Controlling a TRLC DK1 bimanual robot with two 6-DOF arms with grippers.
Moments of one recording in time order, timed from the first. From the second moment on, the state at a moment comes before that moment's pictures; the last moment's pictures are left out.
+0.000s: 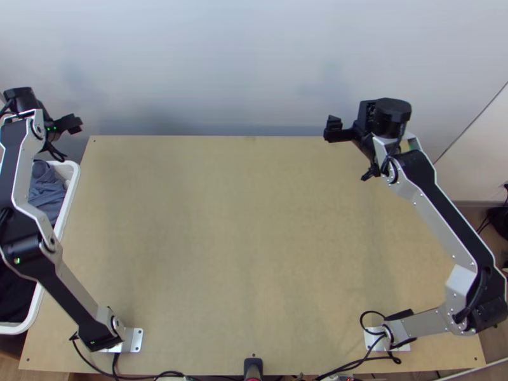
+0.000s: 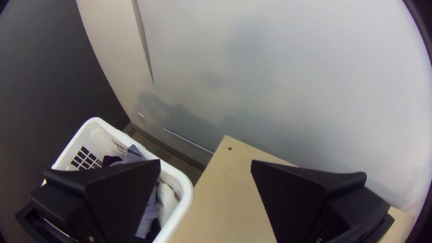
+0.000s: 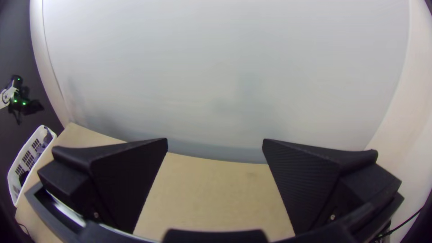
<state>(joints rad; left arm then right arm) 0.40 2.04 2.02 -0.63 -0.14 -0.07 0.31 1.58 1.50 -0.27 0.12 0.08</state>
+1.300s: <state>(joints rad) 0.60 2.53 2.28 -0.53 -0.19 0.09 0.31 1.60 1.43 -0.32 0.17 0.08</state>
